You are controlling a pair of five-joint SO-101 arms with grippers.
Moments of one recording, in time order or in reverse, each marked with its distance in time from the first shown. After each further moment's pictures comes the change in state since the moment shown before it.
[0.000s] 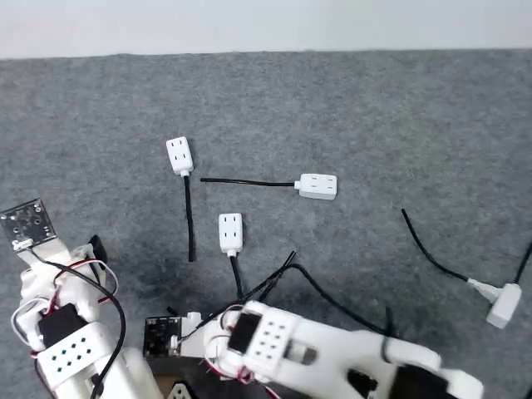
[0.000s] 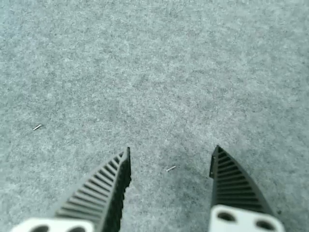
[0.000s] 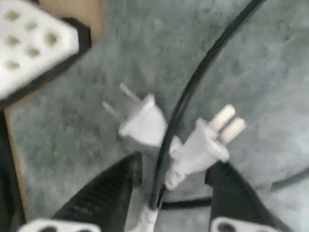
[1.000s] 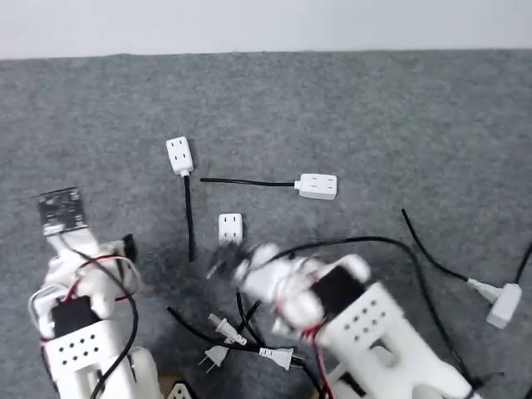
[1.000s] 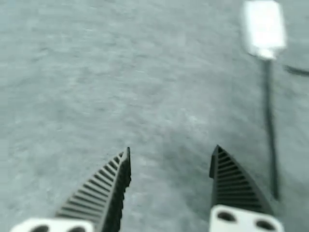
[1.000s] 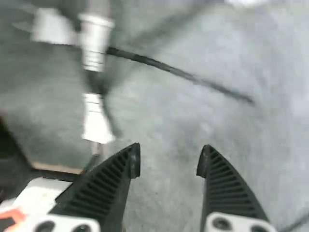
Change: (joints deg) left arm 10.1 0.1 -2.7 6.9 1.1; right arm 22.3 -28.8 -7.7 32.8 7.6
